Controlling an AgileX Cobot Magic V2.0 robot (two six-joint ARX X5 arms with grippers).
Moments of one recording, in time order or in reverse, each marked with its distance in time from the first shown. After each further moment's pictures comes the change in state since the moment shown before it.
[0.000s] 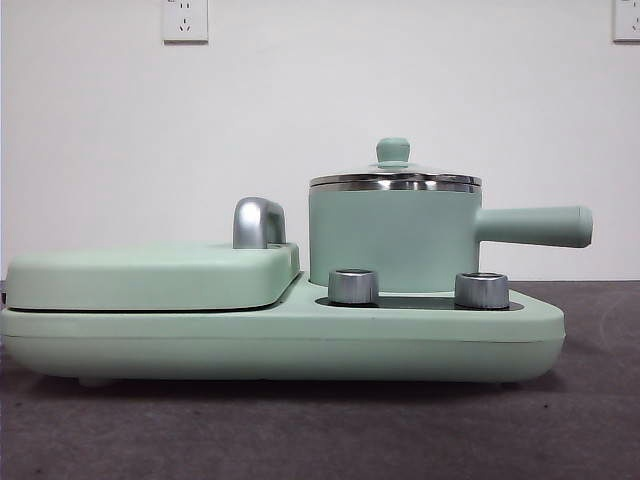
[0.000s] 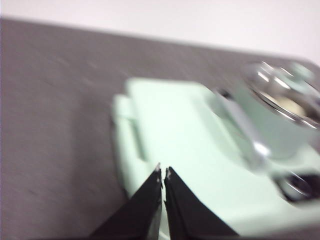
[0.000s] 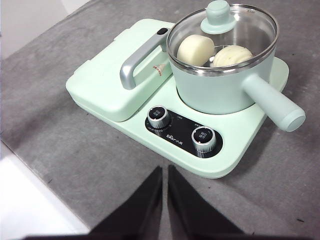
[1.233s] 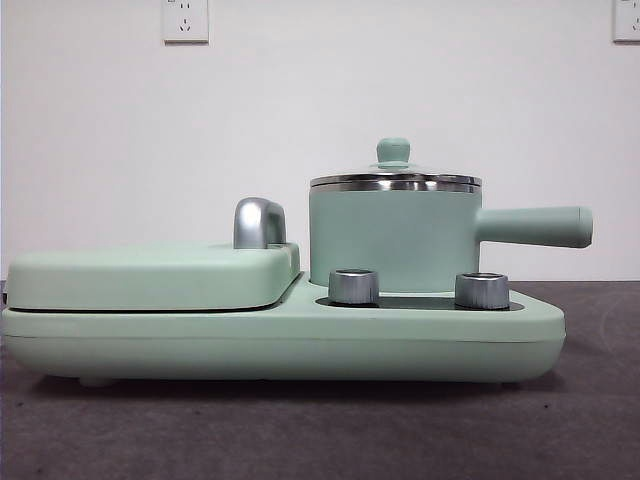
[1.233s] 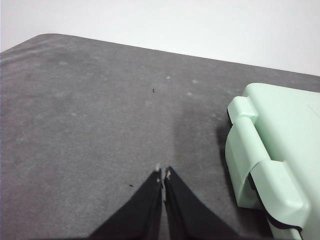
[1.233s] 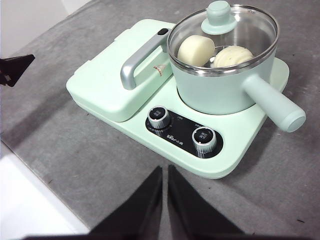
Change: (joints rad) left arm 0.206 -0.218 -0.472 0.367 -0.135 0.065; right arm 0.000 0.000 0.000 0.001 0.000 0.000
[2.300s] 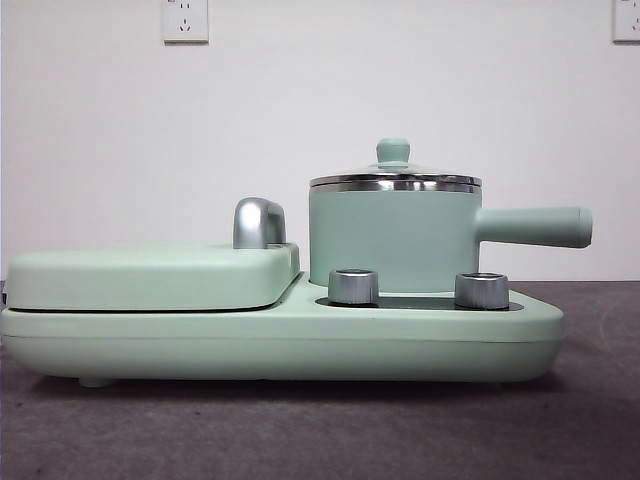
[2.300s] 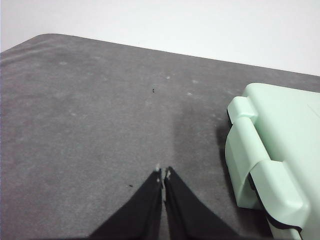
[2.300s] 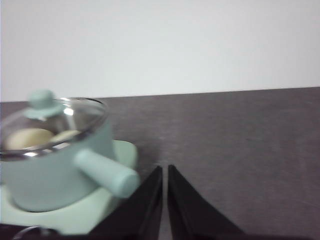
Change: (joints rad) left arm 0.000 0.000 0.000 0.000 0.000 0.000; right arm -0.520 -0.350 -0.581 0.666 0.035 -0.040
